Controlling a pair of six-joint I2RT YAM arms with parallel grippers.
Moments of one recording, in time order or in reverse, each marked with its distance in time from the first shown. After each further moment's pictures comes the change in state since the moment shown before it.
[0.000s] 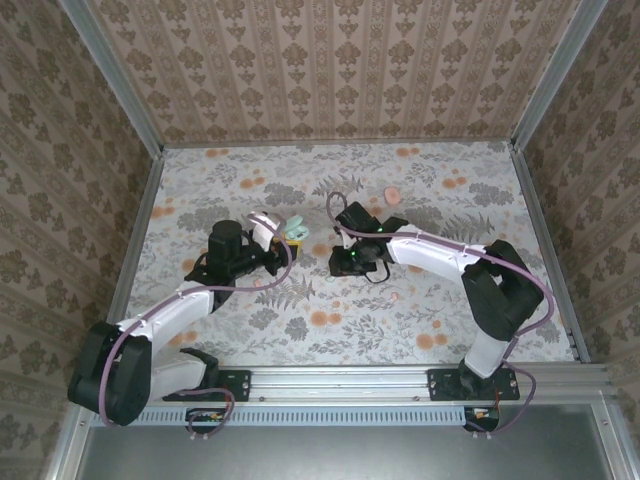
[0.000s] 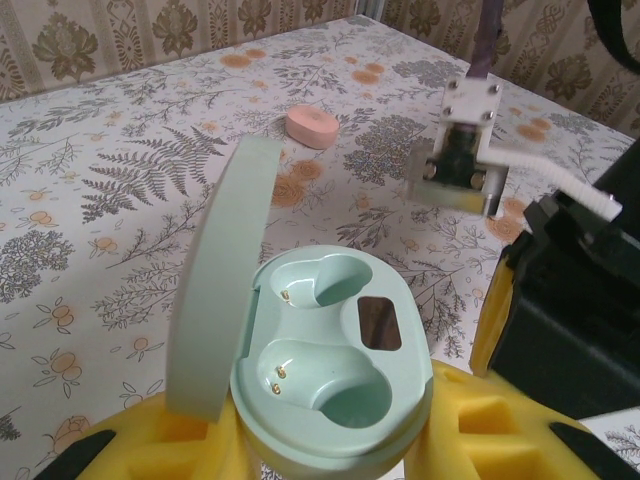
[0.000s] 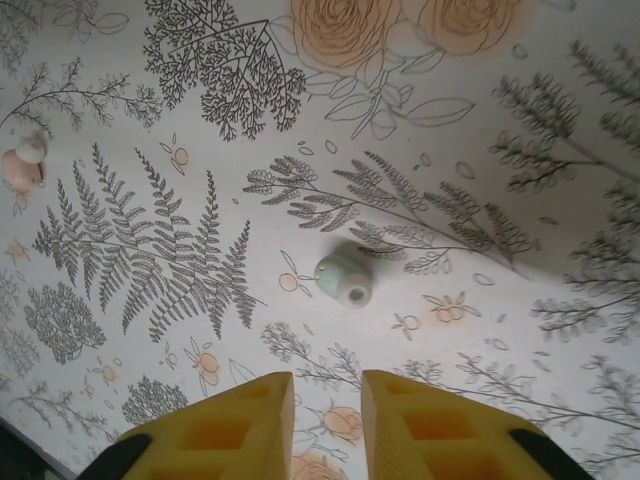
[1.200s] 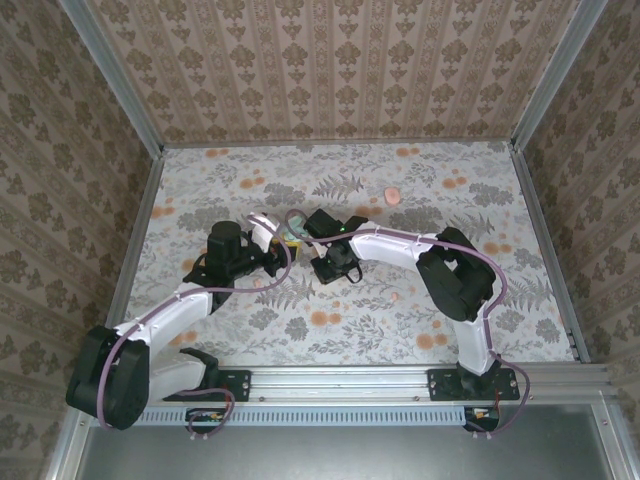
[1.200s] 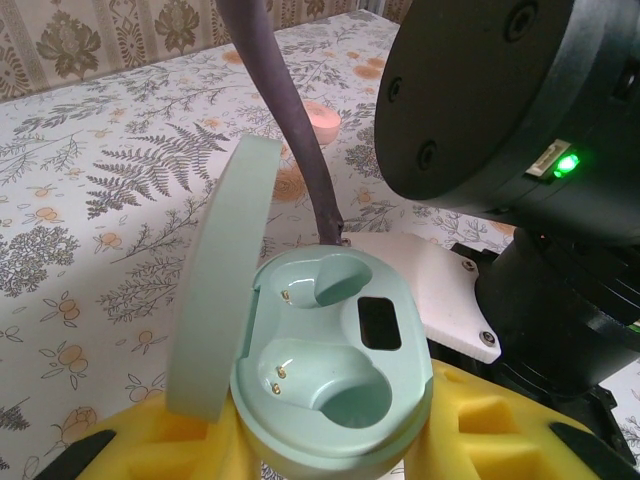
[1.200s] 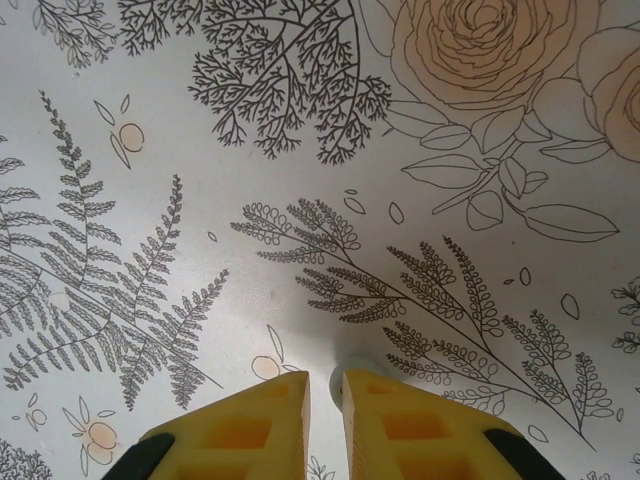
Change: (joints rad) left arm 0.000 -0.022 -0.002 -0.030 -0.008 0.014; right arm 0.085 0.255 0.240 -0.141 0.146 -0.299
